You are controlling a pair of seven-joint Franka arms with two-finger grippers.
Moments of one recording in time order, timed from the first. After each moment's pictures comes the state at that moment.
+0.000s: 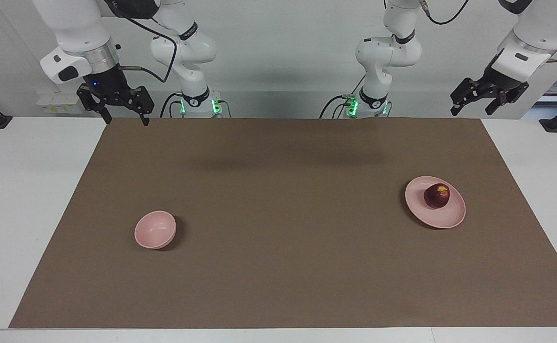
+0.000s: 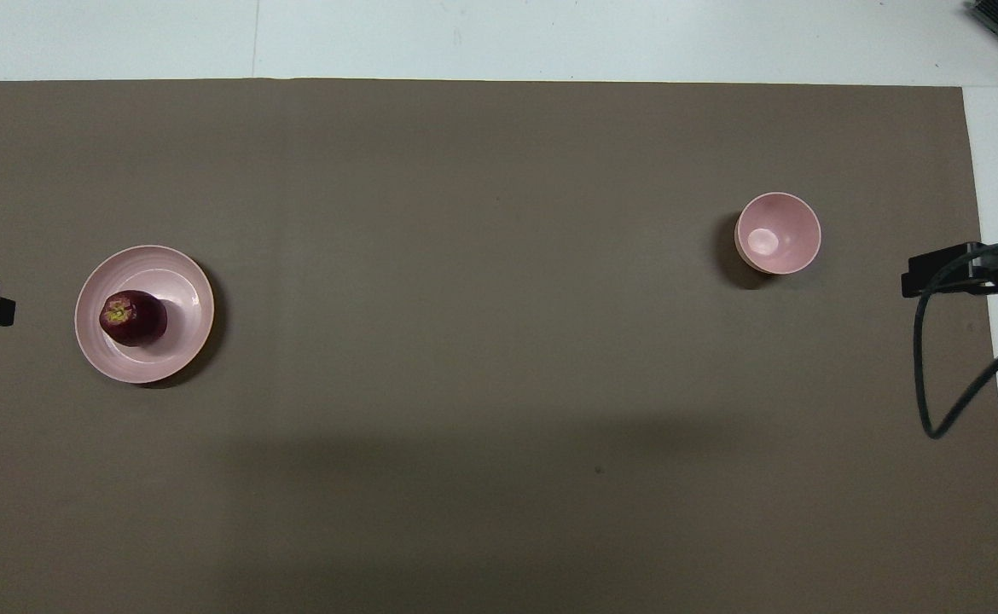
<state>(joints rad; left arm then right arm) -0.11 -0.03 0.12 -1.49 -0.02 1.40 0.03 0.02 -0.03 -0.02 -1.56 -0.03 1.55 0.05</state>
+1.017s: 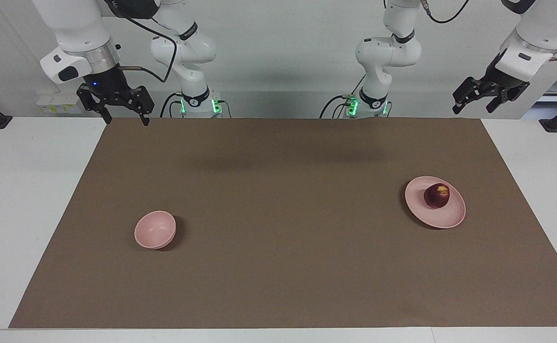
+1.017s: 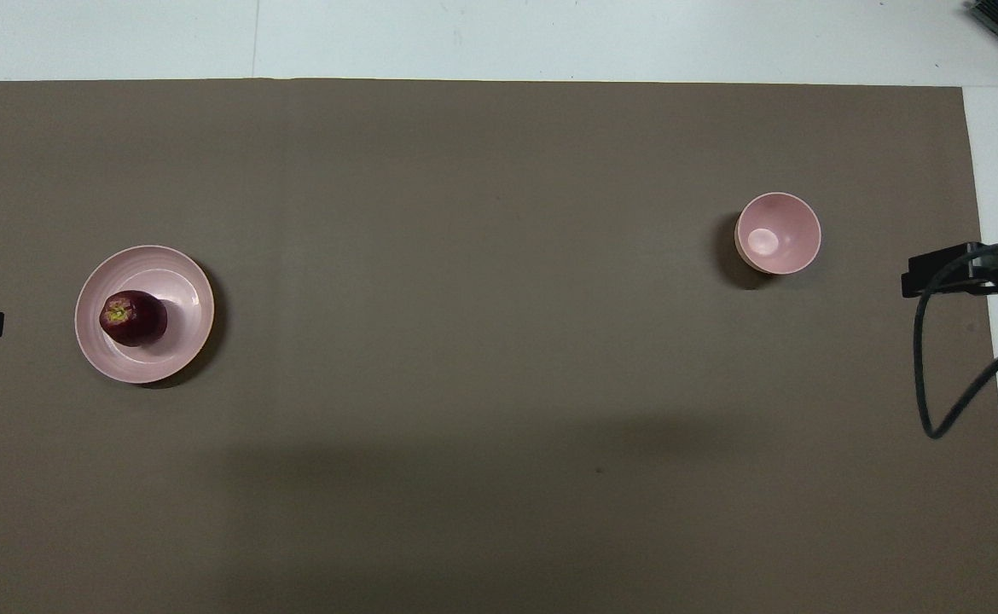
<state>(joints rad) -0.09 -0.06 0.13 -1.54 -0.02 1.41 0.02 0.02 -0.03 -0.02 -1.56 -0.03 1.55 0.05</state>
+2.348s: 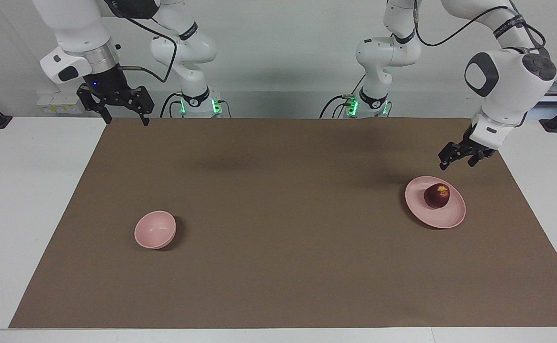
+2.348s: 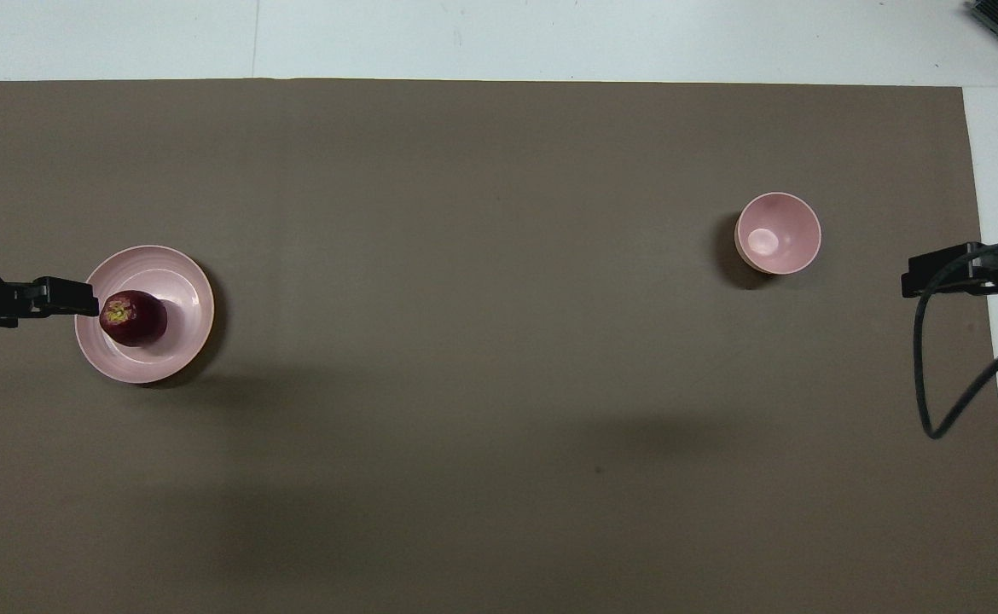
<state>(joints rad) -0.05 0.00 0.13 -2.00 -0.02 2.03 0.02 0.02 -0.03 -0.02 -1.56 -0.03 1.55 0.05</state>
